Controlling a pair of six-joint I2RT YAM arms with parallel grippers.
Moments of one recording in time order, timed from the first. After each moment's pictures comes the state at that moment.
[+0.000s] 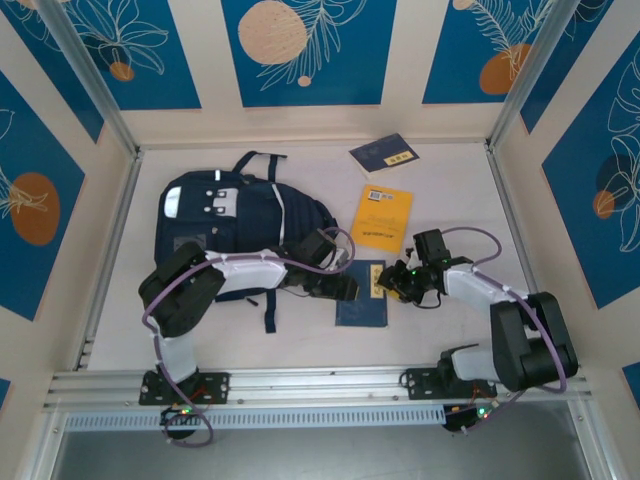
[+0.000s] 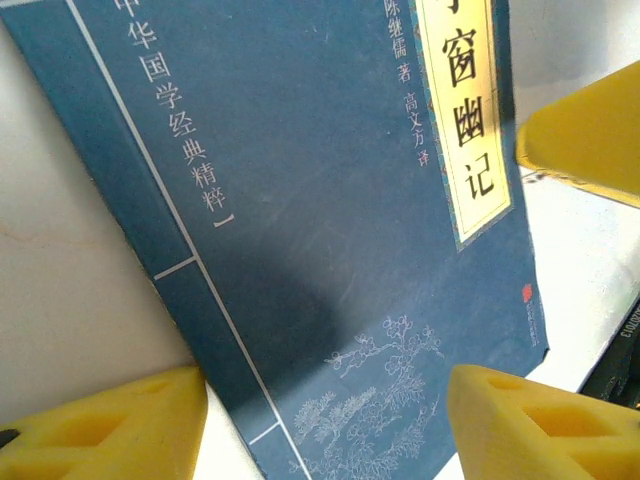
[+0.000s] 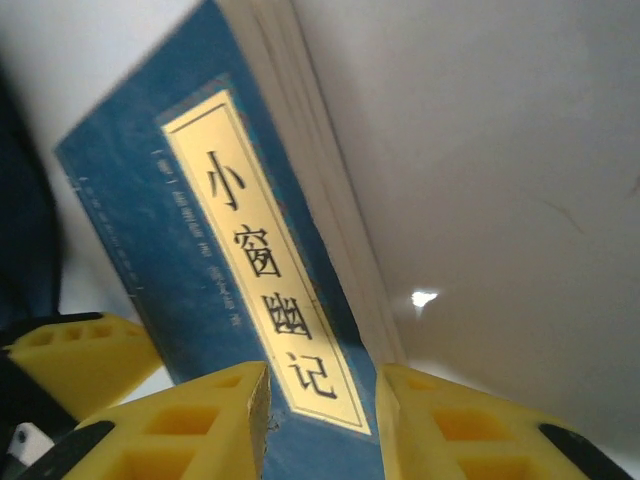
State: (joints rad) left arm -0.88 1.85 1.05 -0.20 0.43 -0.63; right arm 0.21 1.33 0.54 -0.40 -0.49 0.76
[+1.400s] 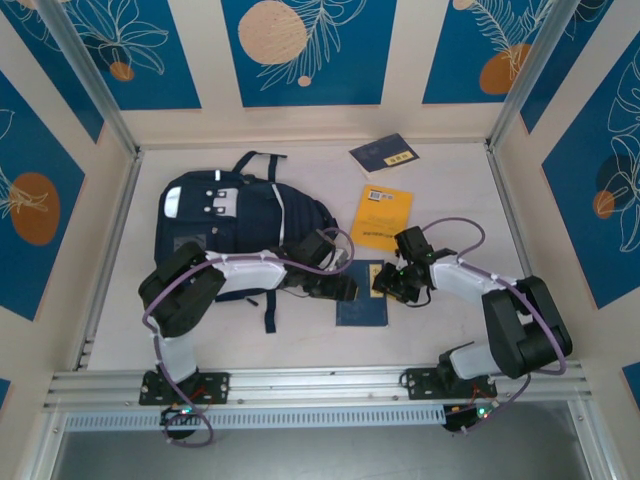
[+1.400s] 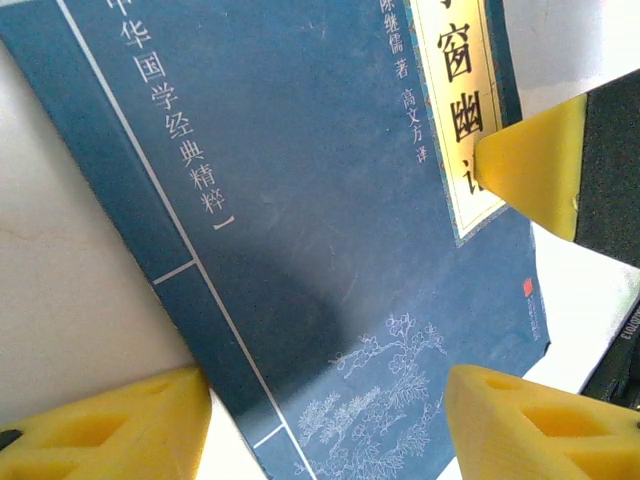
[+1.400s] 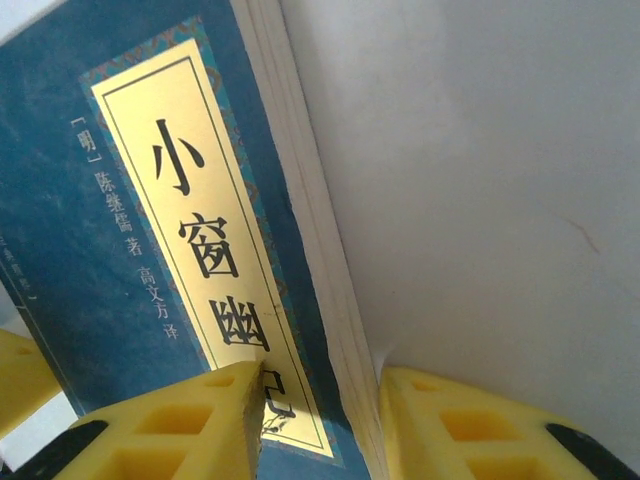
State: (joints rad) left arm -0.88 1.85 1.04 -0.17 0.43 -0.64; right arm 0.35 1.41 0.63 -0.50 -0.31 0.72
